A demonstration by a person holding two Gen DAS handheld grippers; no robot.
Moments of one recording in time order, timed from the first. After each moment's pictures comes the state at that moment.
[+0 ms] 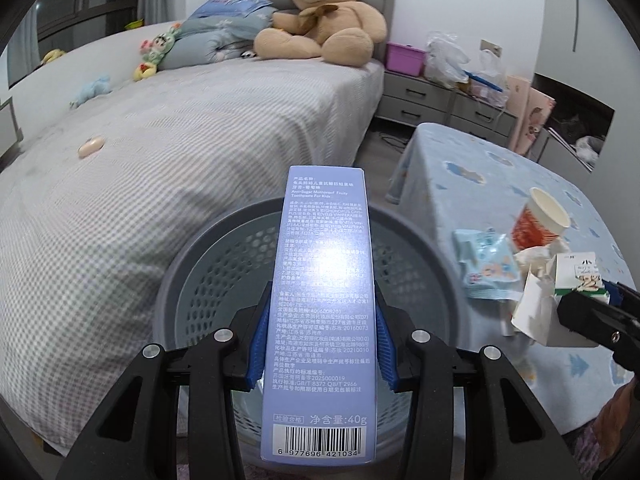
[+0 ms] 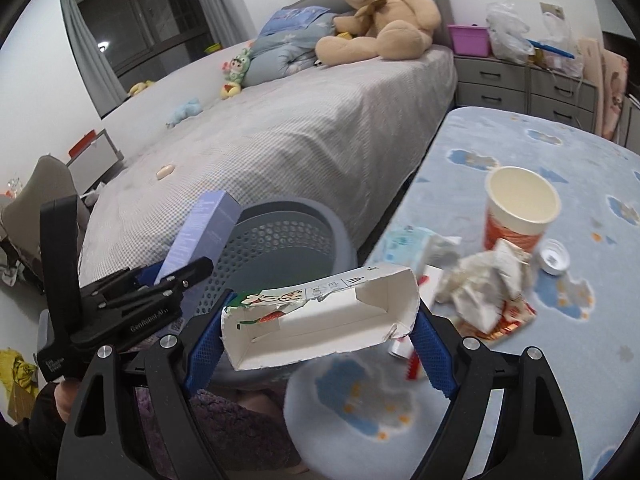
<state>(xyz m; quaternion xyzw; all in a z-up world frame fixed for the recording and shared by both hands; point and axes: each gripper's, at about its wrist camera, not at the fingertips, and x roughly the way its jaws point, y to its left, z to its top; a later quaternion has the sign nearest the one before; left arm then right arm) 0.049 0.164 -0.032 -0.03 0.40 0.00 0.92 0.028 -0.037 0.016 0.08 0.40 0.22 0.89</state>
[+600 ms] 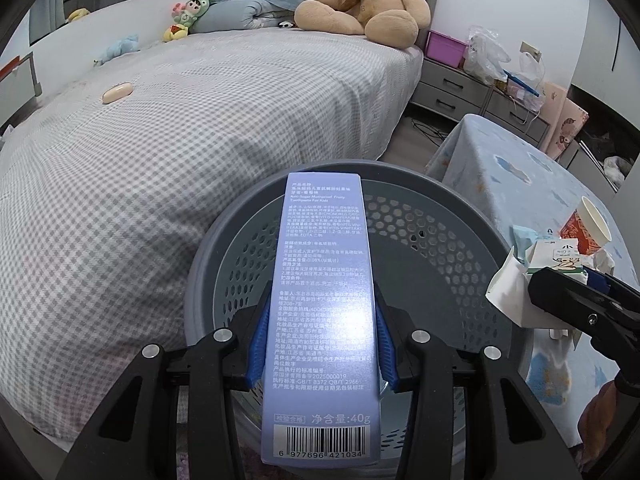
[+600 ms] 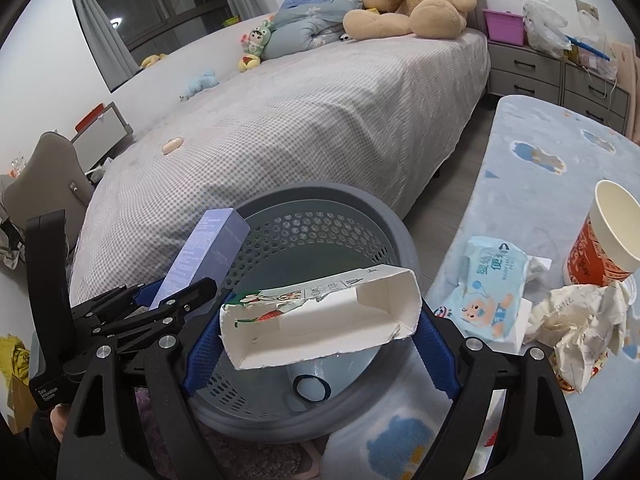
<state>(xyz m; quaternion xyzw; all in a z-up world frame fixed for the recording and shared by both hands) 0.063 0.209 -0.058 -0.06 0.43 0.04 0.90 0.069 0.025 -0.011 0.06 0.43 0.25 0.86</state>
